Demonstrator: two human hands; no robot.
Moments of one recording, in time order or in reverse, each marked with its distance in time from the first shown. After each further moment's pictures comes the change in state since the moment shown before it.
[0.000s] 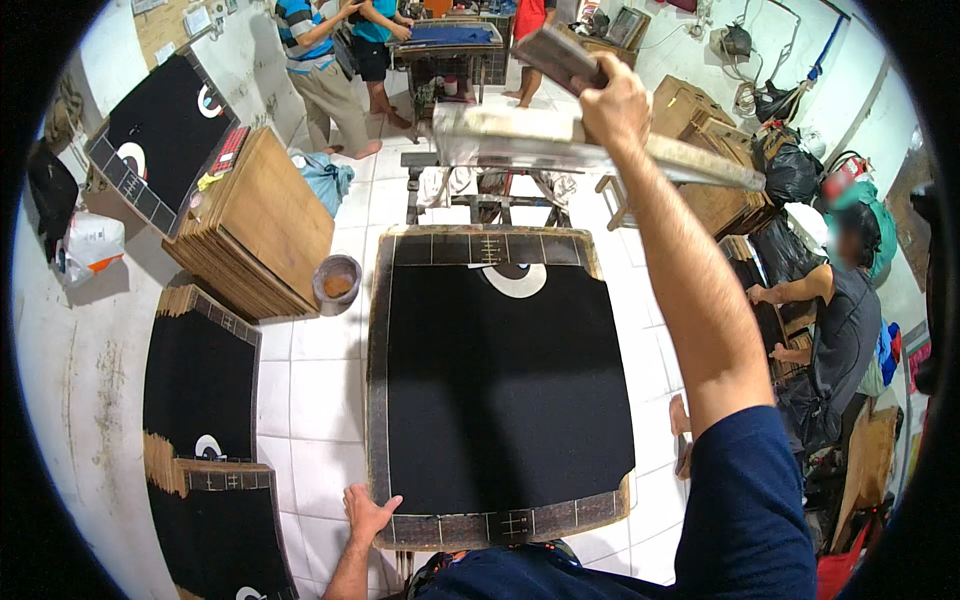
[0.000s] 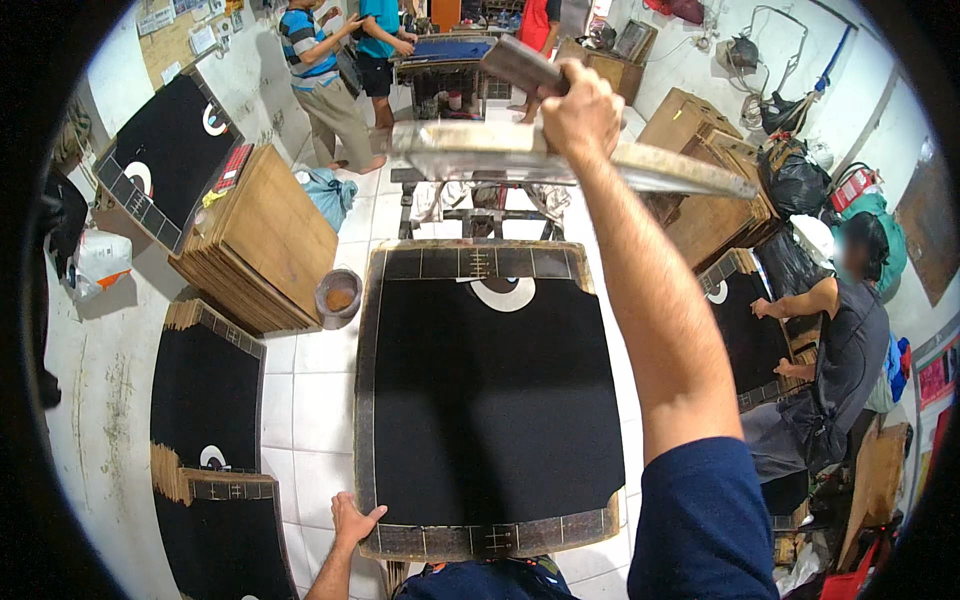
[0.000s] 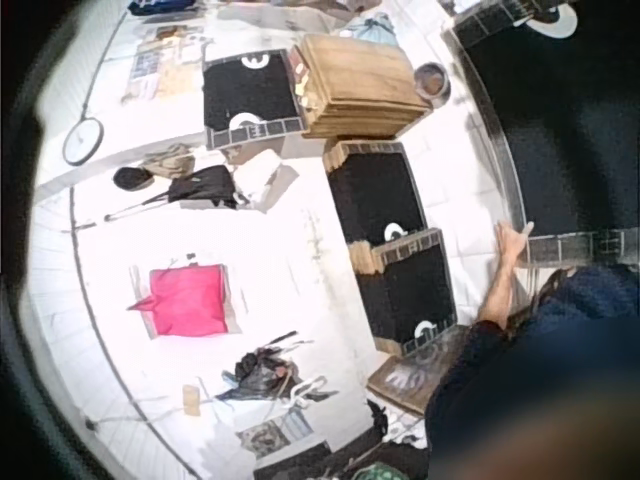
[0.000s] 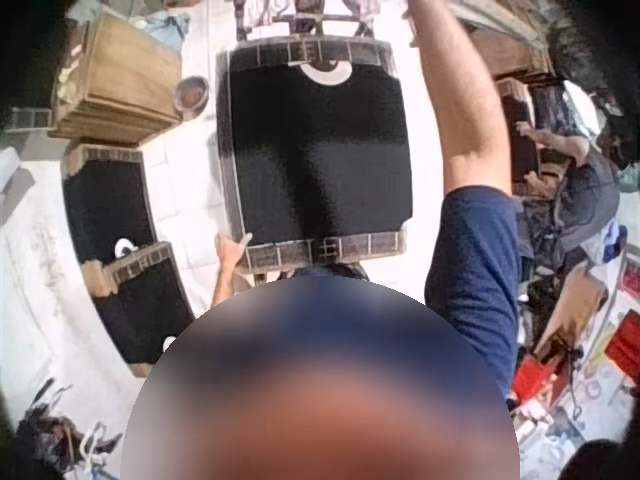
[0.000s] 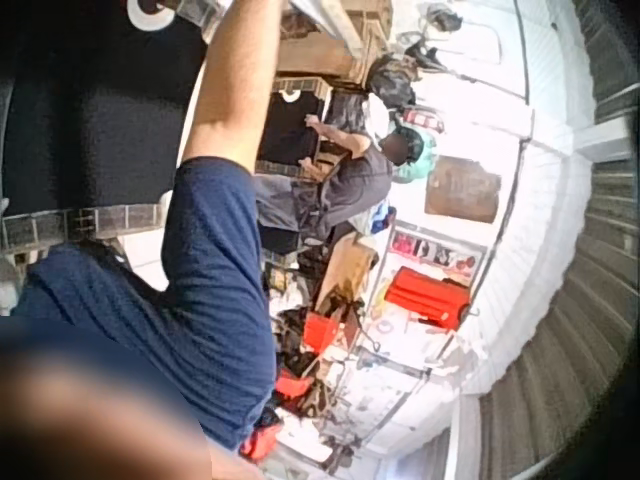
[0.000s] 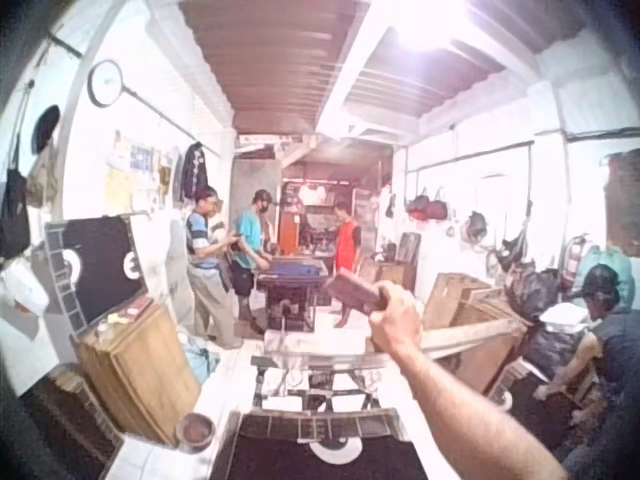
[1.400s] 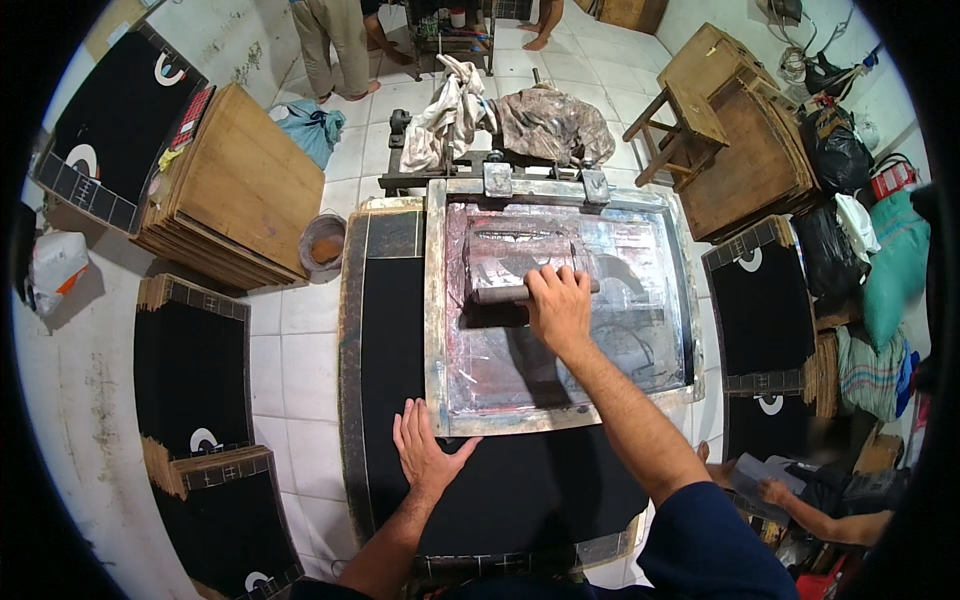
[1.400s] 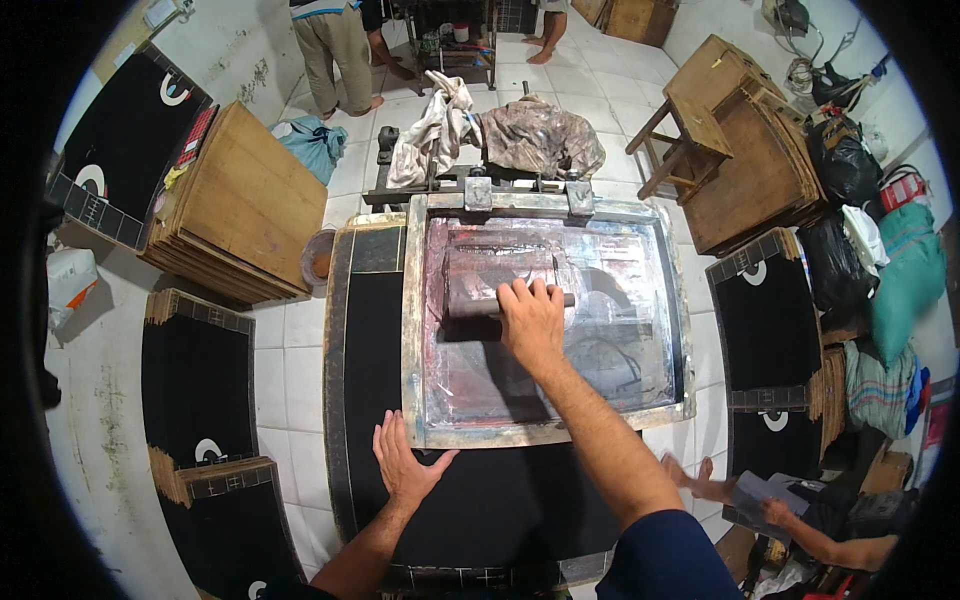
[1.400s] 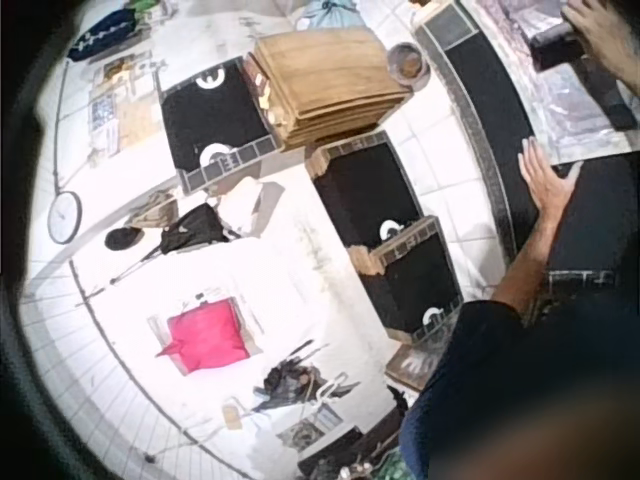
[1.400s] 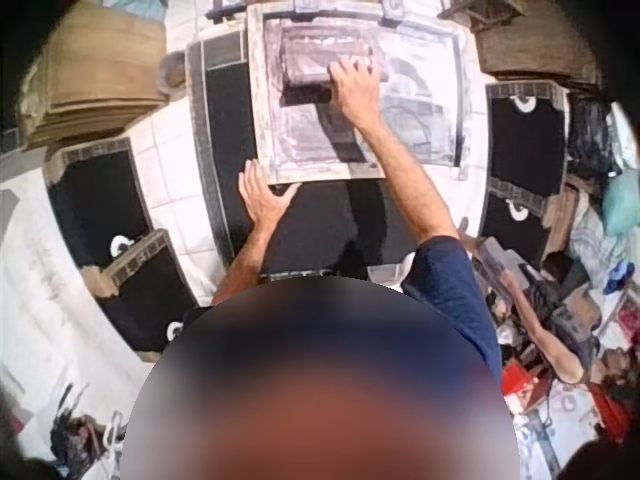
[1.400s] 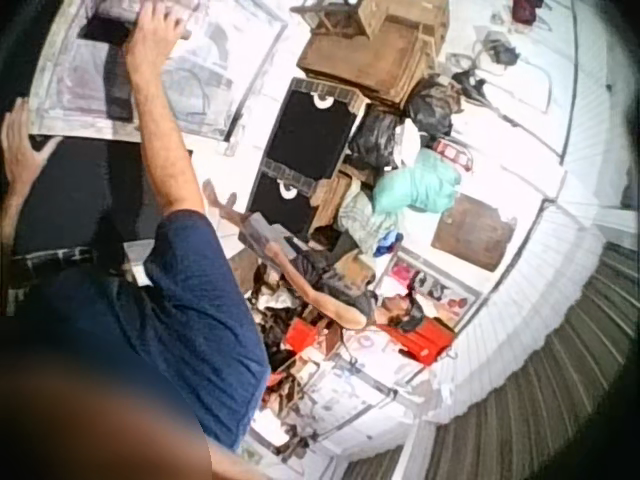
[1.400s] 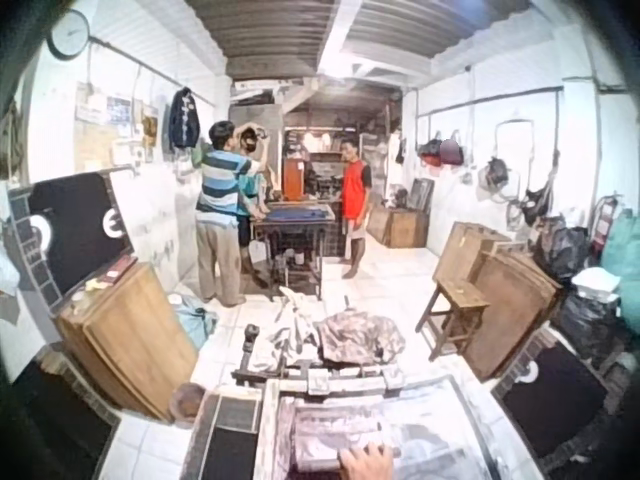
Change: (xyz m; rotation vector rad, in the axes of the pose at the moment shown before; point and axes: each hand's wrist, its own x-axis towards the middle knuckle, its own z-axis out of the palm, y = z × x) left_hand 0.134 0.220 0.084 0.110 0.304 0.585; right_hand -0.321 0.099 0.151 -0.087 -0.818 -0.214
